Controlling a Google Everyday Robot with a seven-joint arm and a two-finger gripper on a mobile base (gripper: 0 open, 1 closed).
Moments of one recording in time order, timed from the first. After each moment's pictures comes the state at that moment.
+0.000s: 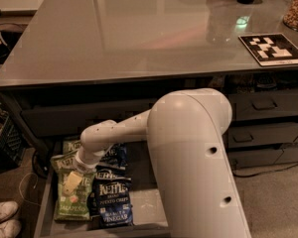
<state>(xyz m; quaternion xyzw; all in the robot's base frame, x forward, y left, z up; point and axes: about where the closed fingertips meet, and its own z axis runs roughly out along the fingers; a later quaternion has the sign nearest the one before) 0.529 0.271 0.464 -0.57 0.77 0.24 0.13</state>
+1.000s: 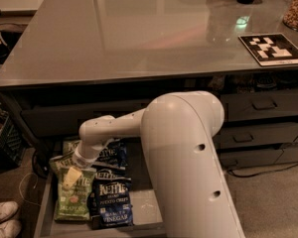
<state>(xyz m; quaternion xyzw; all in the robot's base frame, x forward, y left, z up) 0.545 0.278 0.460 -0.57 0.77 0.25 0.11</state>
